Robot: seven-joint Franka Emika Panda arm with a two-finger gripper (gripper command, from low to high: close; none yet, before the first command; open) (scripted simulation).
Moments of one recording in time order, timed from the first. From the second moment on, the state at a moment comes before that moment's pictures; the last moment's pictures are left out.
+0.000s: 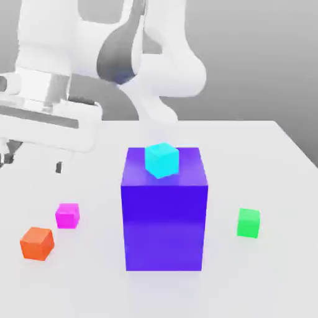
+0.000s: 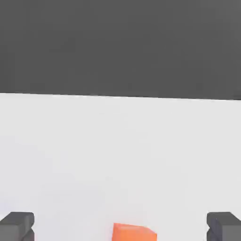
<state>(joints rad) -0.30 -0.29 -0.33 -2.76 -0.30 2.70 0.44</state>
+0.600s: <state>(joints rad) -0.40 0.11 -0.34 -2.92 0.28 3.03 -0.21</state>
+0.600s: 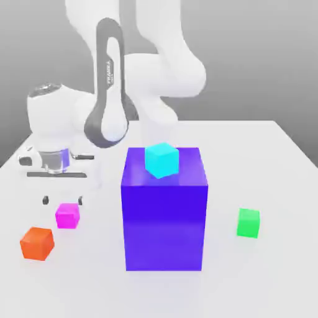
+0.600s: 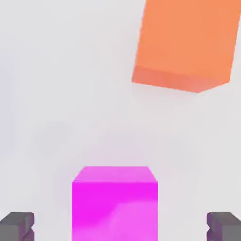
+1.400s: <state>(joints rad) -0.50 0.08 -0.28 -2.93 0.15 3.01 -0.12</state>
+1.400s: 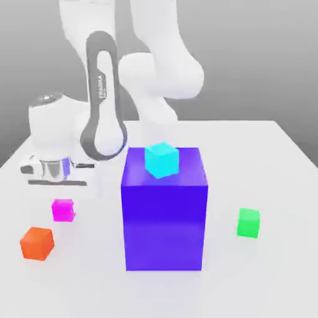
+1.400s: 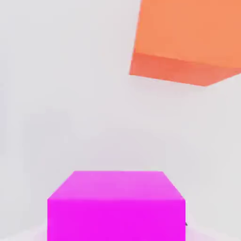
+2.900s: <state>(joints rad) 0.37 -0.23 0.38 -2.85 0.25 2.67 0.40</state>
